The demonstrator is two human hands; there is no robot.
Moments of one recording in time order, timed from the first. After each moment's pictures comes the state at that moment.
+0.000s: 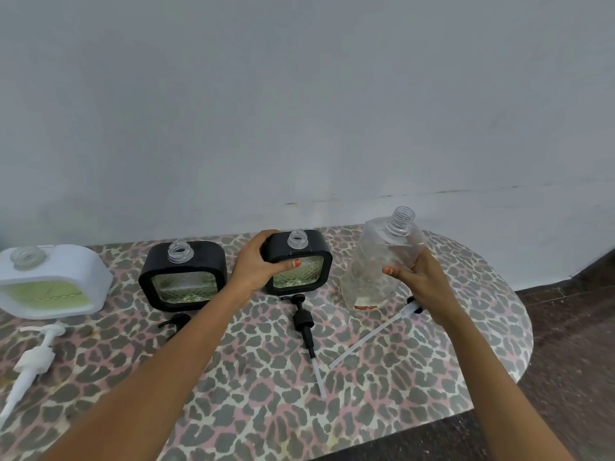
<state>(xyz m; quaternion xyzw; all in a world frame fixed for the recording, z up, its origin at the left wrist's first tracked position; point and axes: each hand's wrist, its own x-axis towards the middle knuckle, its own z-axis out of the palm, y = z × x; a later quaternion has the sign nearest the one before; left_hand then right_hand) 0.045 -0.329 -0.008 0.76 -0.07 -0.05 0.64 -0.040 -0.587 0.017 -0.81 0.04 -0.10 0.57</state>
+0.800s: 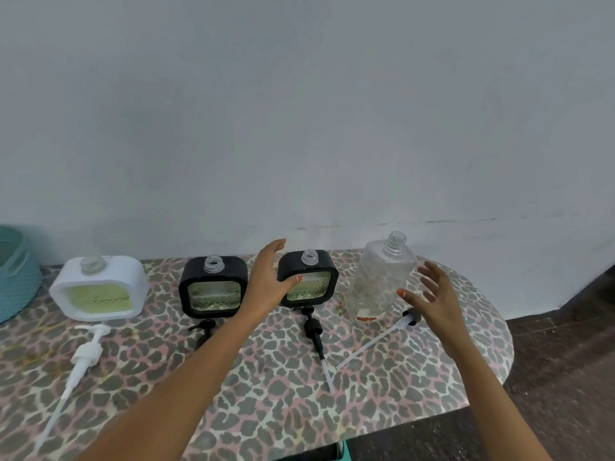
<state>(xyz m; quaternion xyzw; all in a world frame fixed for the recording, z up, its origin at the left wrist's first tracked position) 0.006 -0.312 0.019 0.81 -0.13 0.06 0.56 -0.090 -0.576 0.036 -0.81 0.14 -0.18 0.54</state>
